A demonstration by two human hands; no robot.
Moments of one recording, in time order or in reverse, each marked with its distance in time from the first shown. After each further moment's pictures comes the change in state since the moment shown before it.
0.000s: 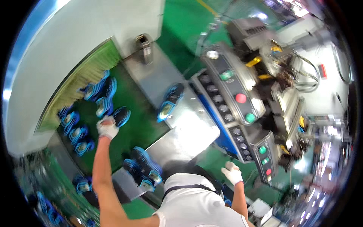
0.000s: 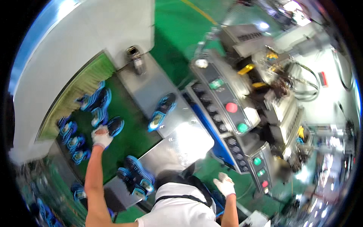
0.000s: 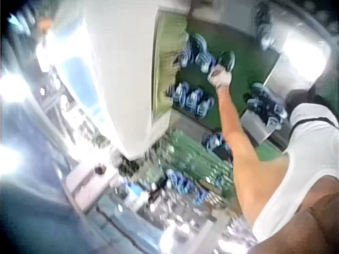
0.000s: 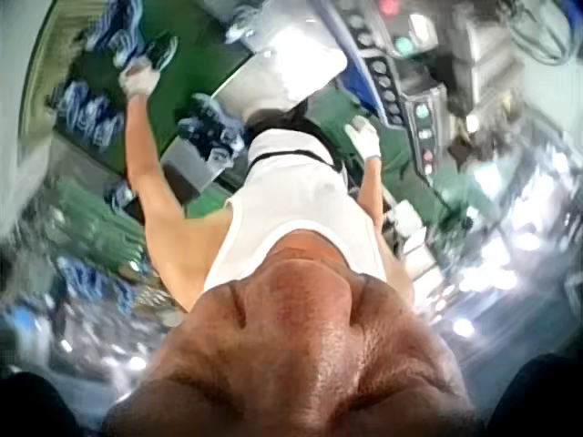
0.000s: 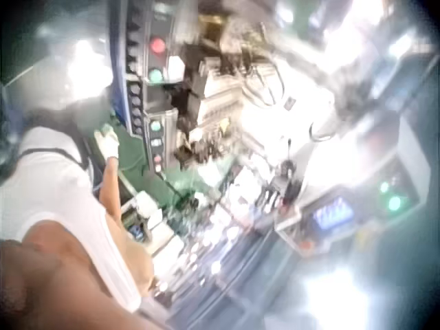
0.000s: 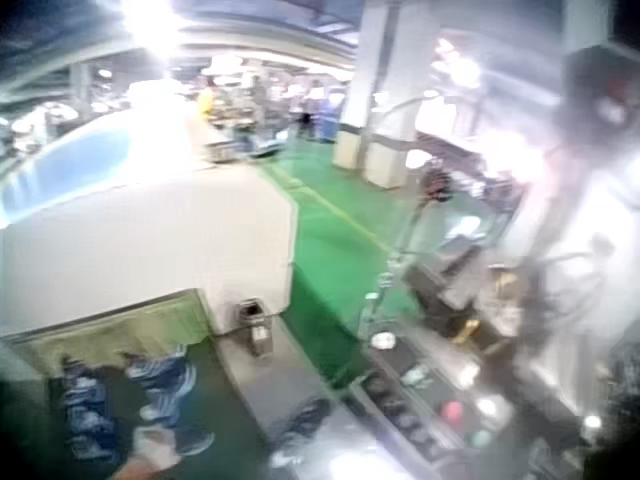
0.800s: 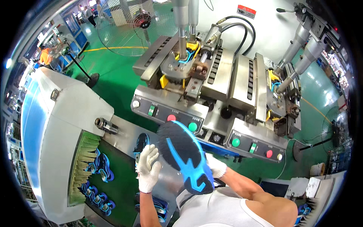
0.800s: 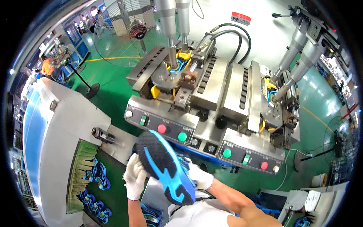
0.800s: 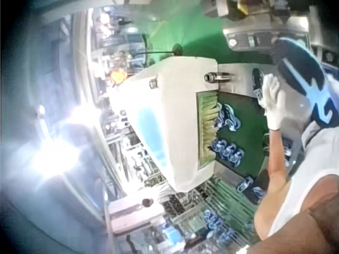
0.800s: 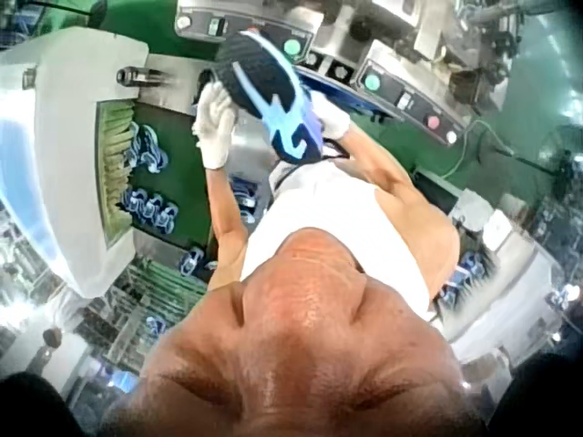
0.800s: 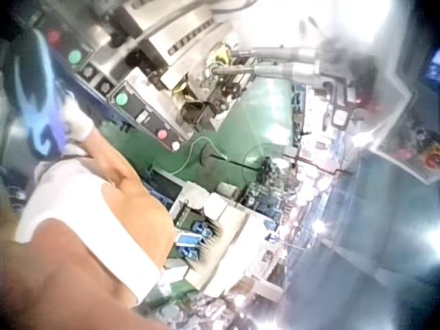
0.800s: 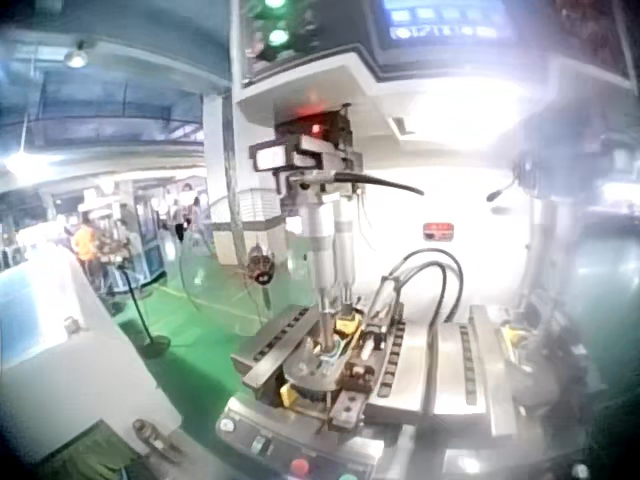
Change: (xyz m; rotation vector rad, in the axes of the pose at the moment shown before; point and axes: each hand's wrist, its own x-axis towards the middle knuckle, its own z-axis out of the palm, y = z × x) left_hand -0.124 0.380 -0.221 -1.495 -0.037 0.565; right_hand 0.027 -0.062 -0.098 1.737 -0.809 -0.544
